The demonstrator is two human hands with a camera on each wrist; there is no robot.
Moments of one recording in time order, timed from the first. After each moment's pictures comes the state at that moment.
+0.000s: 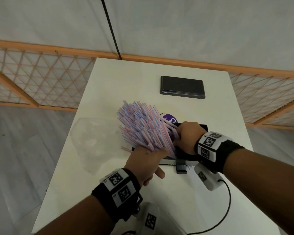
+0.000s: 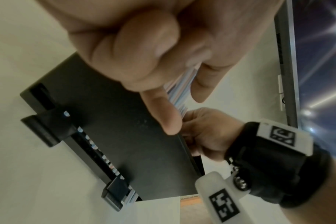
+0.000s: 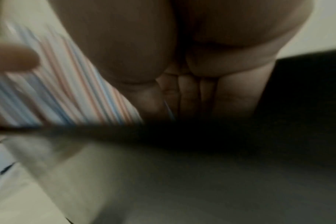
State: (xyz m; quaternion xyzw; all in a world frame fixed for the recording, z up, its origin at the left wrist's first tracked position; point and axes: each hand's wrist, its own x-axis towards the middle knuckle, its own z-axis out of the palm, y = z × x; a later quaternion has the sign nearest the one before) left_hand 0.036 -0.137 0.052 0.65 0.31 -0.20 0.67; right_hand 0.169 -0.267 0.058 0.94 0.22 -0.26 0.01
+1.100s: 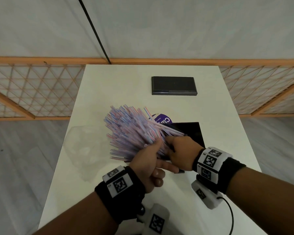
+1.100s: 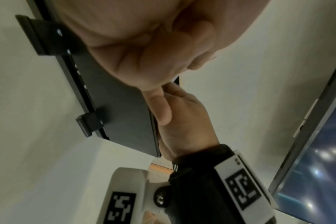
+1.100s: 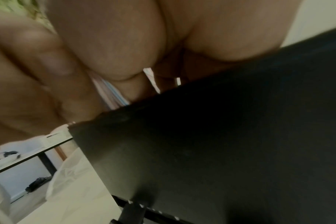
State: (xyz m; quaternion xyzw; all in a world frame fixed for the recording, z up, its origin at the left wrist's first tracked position) left_hand 0.054 -0.160 0.071 0.45 0.36 -0.32 0.75; right_hand 0.128 -0.288 0.055 0.92 0.27 -0.27 -0.14
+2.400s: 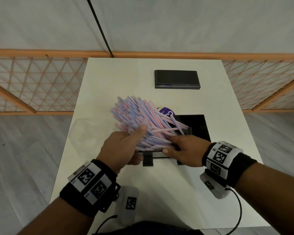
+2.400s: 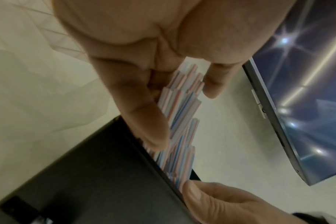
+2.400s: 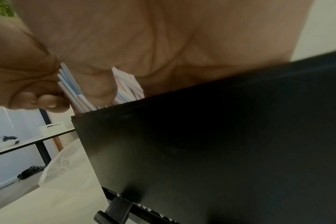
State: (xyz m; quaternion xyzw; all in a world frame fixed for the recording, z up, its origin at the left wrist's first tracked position) left_hand 0.031 -0.088 0.077 0.68 0.33 -0.11 0.65; right_hand 0.120 -0.298 0.042 0.89 0.31 -0.33 -0.12
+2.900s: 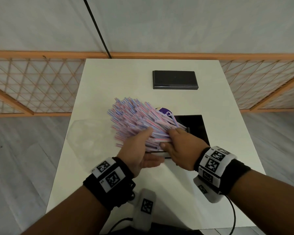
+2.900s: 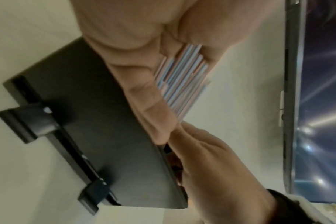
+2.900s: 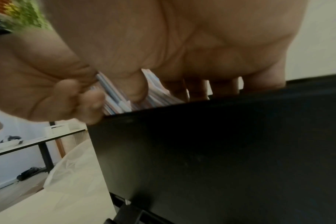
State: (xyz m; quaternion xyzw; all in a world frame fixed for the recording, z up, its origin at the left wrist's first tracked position) left_hand 0.043 -0.130 0.079 0.53 0.35 -0.19 0.75; right_hand 0.107 -0.289 0.044 0.93 0.26 -0.23 -0.14
